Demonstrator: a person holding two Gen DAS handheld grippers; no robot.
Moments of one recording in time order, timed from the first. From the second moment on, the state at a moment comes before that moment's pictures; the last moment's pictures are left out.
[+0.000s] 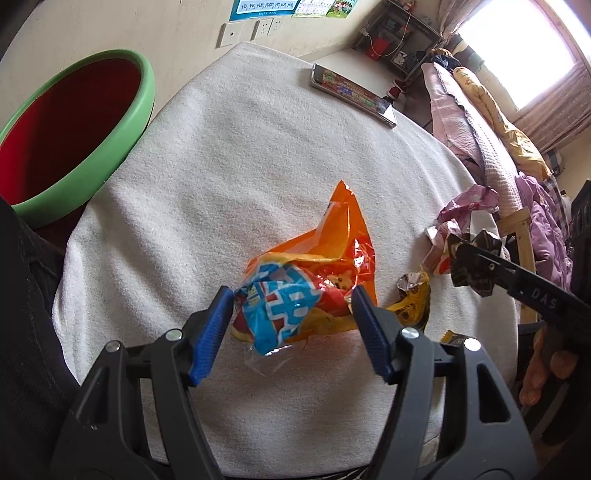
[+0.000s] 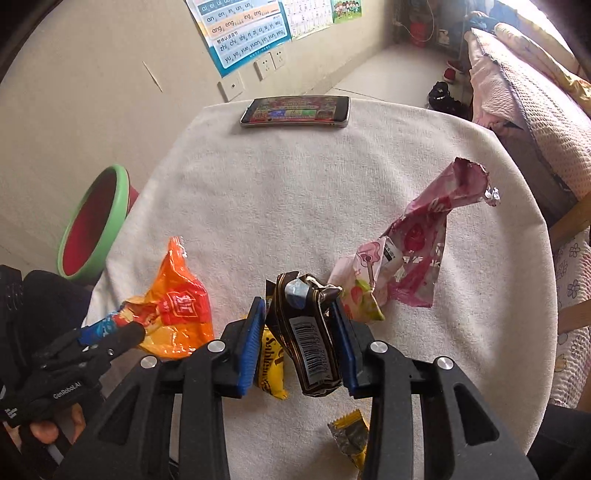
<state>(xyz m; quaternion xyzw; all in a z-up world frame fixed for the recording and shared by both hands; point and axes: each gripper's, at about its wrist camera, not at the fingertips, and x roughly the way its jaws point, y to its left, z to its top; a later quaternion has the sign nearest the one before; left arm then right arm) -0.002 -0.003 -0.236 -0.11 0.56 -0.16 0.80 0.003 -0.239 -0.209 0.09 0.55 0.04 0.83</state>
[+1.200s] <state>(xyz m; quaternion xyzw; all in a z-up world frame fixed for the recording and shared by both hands) 0.012 -0.014 -0.246 -0.10 0.55 -0.17 0.81 0.034 -0.229 -0.234 0.12 0.55 0.06 0.82</state>
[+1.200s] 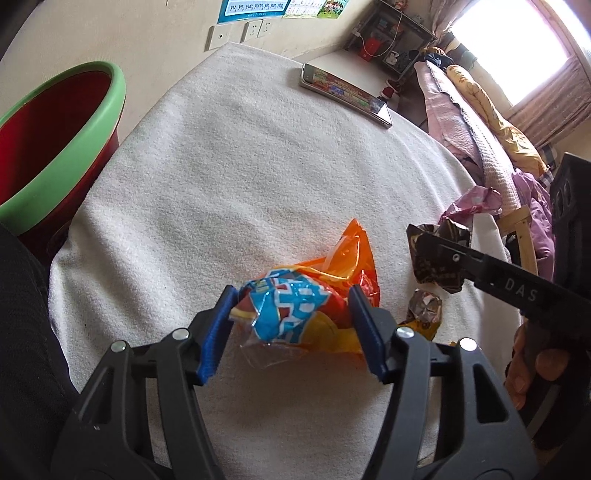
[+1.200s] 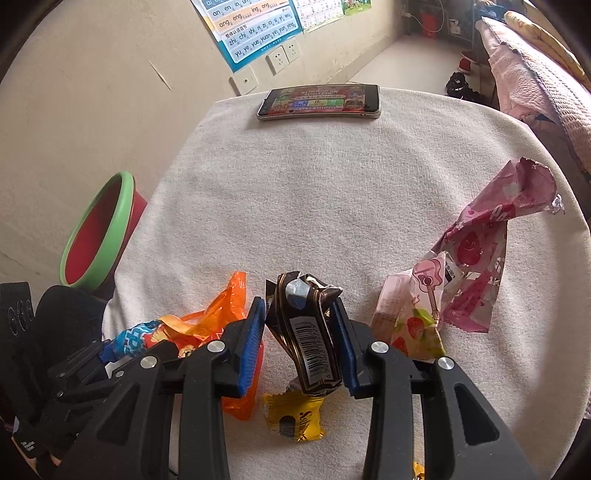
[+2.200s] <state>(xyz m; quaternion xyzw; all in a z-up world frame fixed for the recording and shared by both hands) 0.046 0.142 -0.177 -0.23 0.42 -0.04 0.88 0.092 -0.106 -0.173 0.10 0.49 0.18 0.85</state>
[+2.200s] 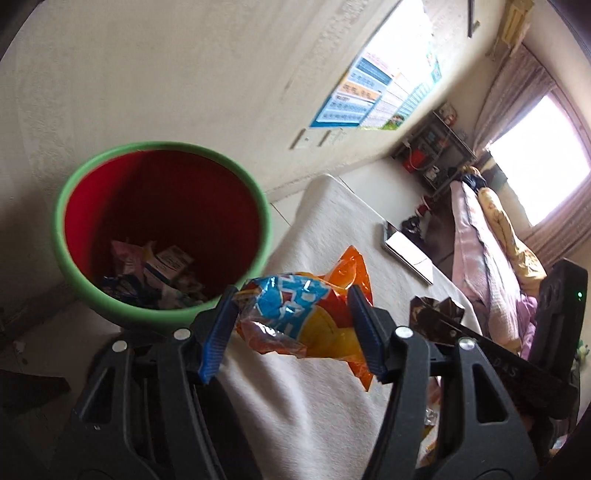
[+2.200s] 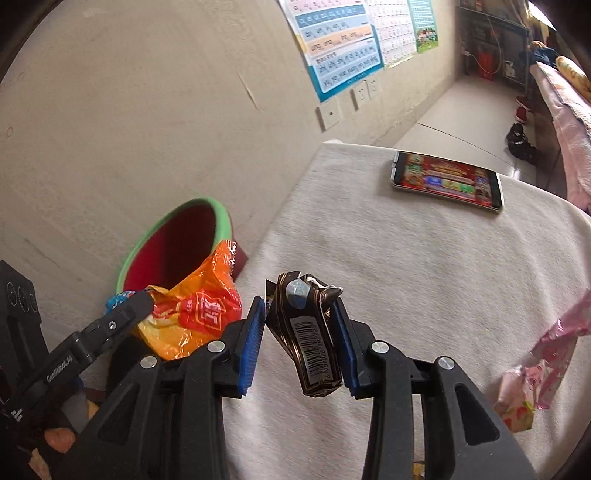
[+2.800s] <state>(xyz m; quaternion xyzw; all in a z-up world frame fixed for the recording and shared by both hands) 0.069 0.240 -0.178 -0.24 0.40 0.08 0.88 0.135 0.007 -0.147 0.13 0.47 0.29 0.82</state>
